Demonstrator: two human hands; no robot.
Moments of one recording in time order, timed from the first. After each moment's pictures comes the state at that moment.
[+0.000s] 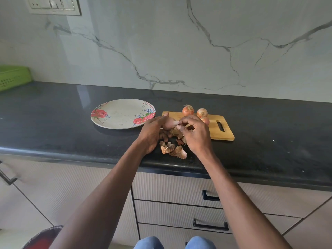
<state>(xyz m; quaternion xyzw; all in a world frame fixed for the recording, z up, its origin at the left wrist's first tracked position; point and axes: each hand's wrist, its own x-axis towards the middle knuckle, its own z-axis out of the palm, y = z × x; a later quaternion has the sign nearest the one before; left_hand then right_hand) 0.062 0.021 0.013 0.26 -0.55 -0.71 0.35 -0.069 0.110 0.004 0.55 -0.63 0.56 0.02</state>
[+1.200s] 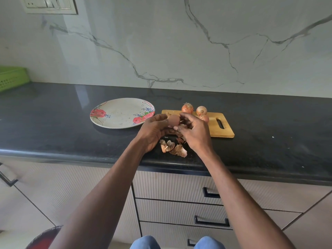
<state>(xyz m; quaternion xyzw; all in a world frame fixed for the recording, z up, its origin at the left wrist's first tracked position) 0.061 0.013 0.008 0.22 -0.52 -0.76 0.34 -0.066 0.109 0.005 0.51 -0.66 0.56 -0.06</state>
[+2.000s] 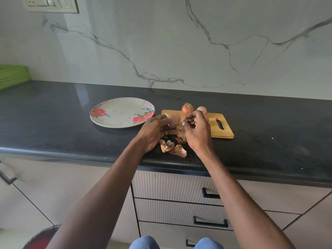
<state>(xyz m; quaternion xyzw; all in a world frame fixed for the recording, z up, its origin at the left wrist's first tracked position) 0.057 0.010 0.006 0.22 -0.51 -0.77 0.32 -0.067 0.109 0.004 0.48 -0.65 0.59 -0.01</state>
